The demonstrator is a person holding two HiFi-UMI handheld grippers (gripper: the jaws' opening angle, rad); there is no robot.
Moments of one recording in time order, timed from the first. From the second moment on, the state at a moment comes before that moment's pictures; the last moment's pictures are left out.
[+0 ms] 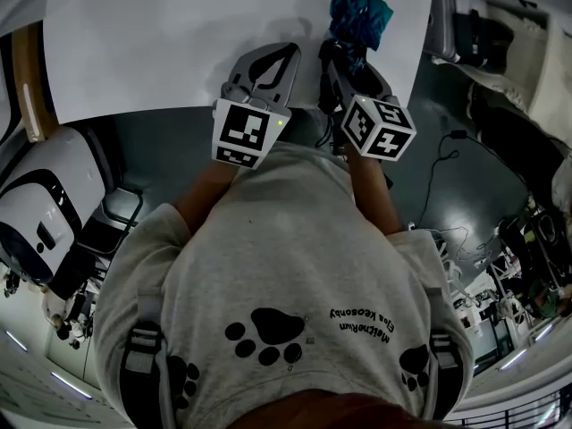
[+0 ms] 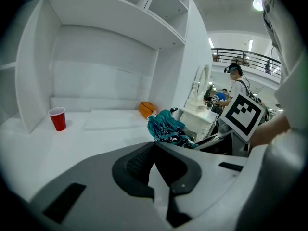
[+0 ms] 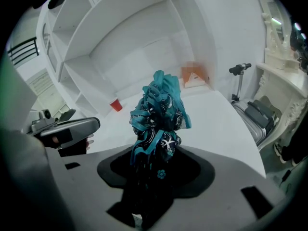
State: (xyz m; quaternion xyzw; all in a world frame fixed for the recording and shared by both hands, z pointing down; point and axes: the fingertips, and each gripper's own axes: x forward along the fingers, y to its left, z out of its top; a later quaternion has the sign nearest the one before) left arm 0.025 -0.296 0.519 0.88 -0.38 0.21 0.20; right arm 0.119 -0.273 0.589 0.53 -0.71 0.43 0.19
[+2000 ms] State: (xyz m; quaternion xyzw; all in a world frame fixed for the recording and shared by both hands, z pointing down) left arm 0.063 -0.302 0.570 0.88 -0.33 0.25 0.24; right arm 0.126 -0.308 0.594 0.54 -0.69 0.44 0.19
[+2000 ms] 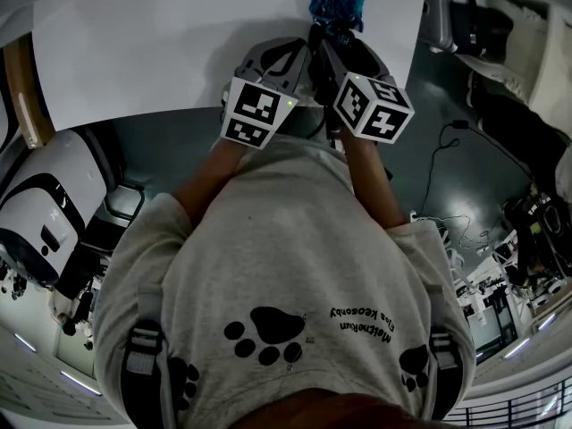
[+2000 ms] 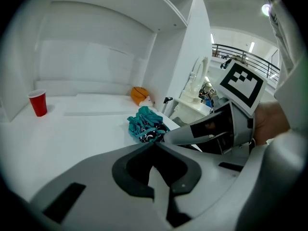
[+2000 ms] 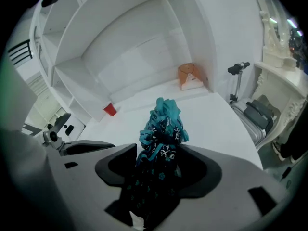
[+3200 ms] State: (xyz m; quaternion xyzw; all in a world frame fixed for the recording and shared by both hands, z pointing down) left arm 0.065 -0.224 0.393 0.90 -0.38 0.11 0.15; right arm 0.122 -0.235 0.394 0.58 -0.79 0.18 0.09
